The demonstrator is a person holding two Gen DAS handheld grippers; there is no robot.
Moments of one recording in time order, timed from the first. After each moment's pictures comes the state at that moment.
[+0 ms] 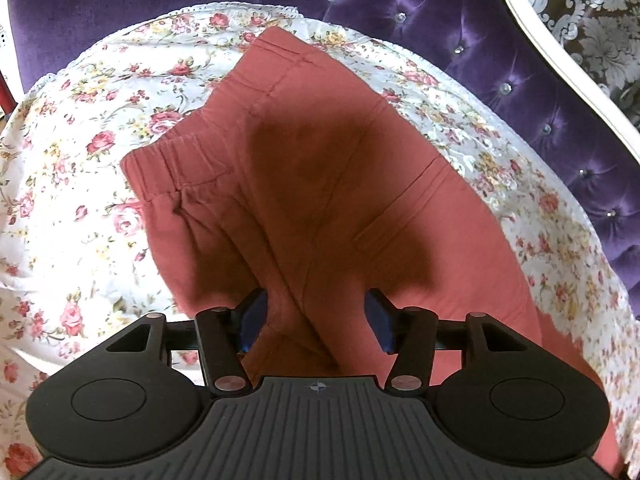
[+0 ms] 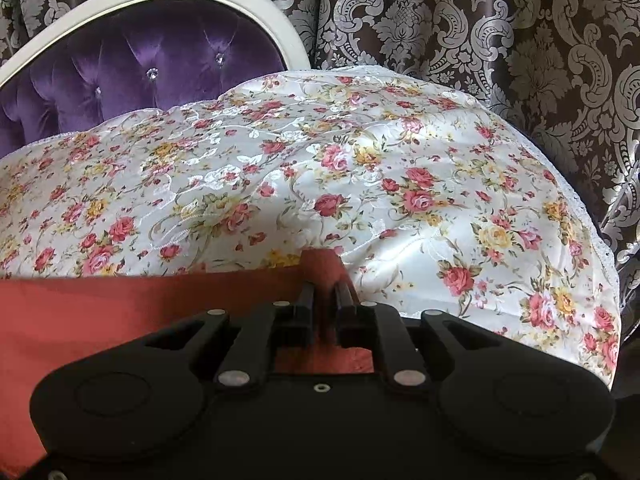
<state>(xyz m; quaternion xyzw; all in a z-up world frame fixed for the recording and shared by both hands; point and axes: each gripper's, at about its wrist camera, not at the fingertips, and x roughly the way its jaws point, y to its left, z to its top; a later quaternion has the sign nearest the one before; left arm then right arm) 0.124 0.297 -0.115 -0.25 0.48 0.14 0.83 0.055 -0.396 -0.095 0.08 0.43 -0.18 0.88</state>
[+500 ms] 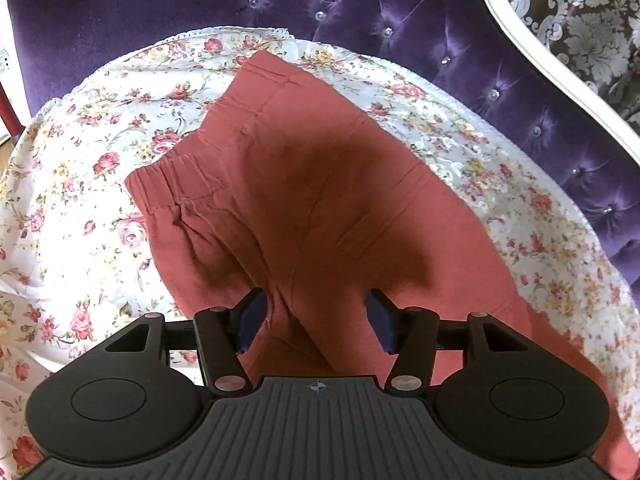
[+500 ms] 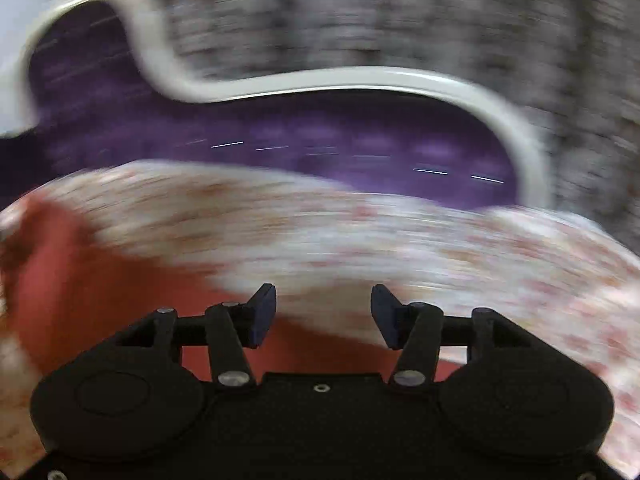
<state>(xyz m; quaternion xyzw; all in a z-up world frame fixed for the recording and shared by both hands) 0.115 0.285 -0.103 -0.22 0.46 0.14 0.85 0.053 -0.148 -0.024 -0.04 0.32 0.16 0.93</state>
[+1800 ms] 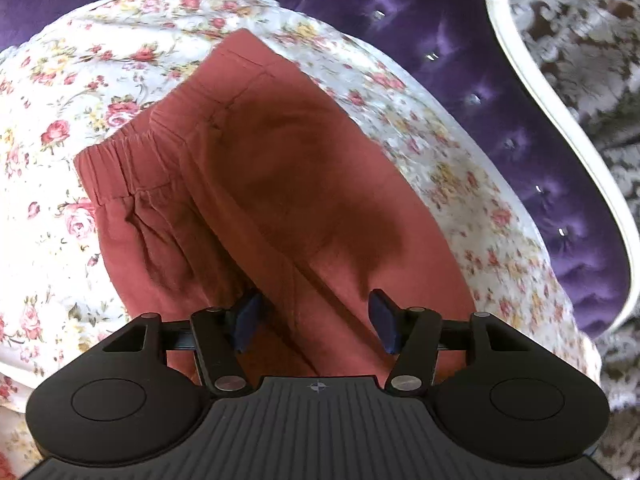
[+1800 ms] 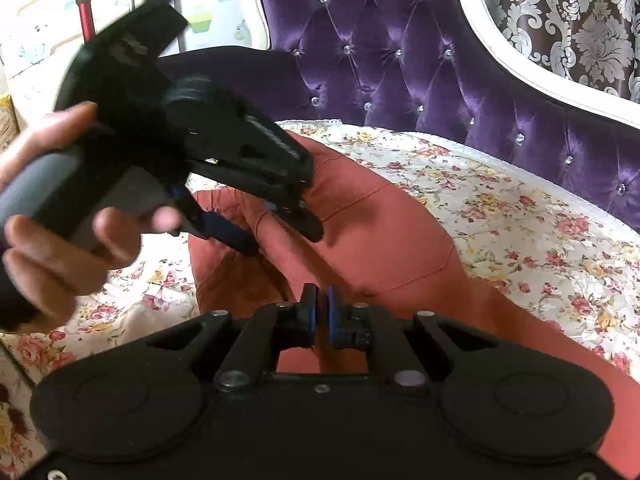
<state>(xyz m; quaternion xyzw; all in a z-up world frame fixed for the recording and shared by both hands) 0.128 0.306 -0.115 -0.32 0.47 0.08 0.82 0.076 0.082 -0.061 -0.08 0.32 0.40 0.85</state>
